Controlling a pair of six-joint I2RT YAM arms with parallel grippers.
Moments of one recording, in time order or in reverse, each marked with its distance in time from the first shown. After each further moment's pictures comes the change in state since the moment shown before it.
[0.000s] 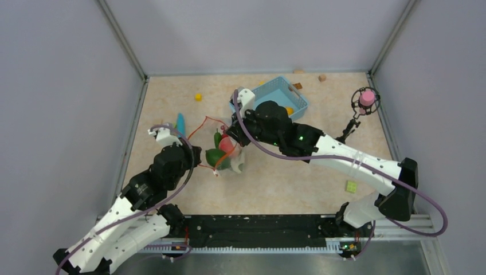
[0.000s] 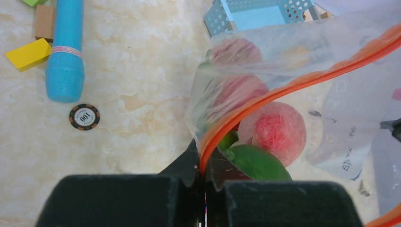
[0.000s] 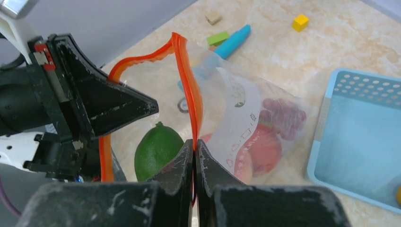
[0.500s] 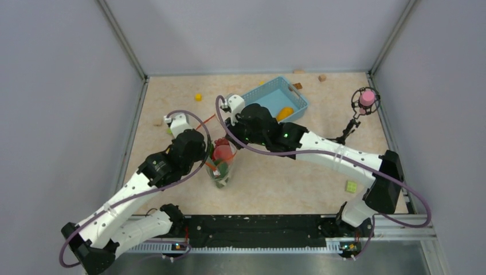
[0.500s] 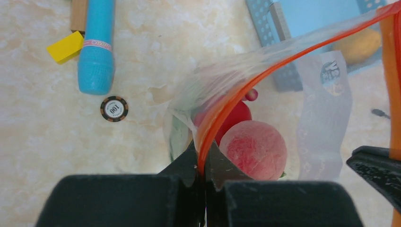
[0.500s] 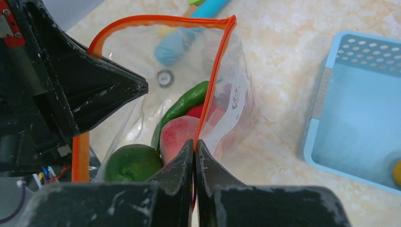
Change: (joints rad) left arm 0.000 0.266 0.152 -0.113 -0.063 0.000; right arm 0.000 0.114 0.045 -0.100 0.027 -0.021
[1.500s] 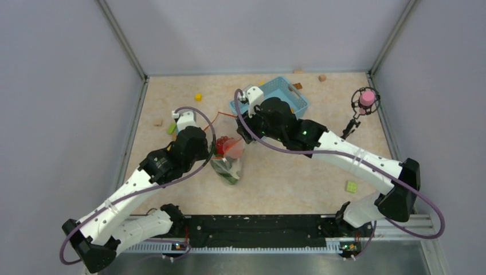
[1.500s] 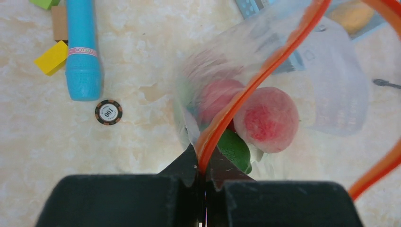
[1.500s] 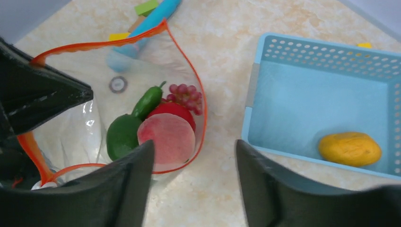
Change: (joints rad) left arm -0.003 0.068 0.056 -0.016 0.088 0.109; right arm -0.076 -0.118 -0.061 -0.039 0.097 -0.094
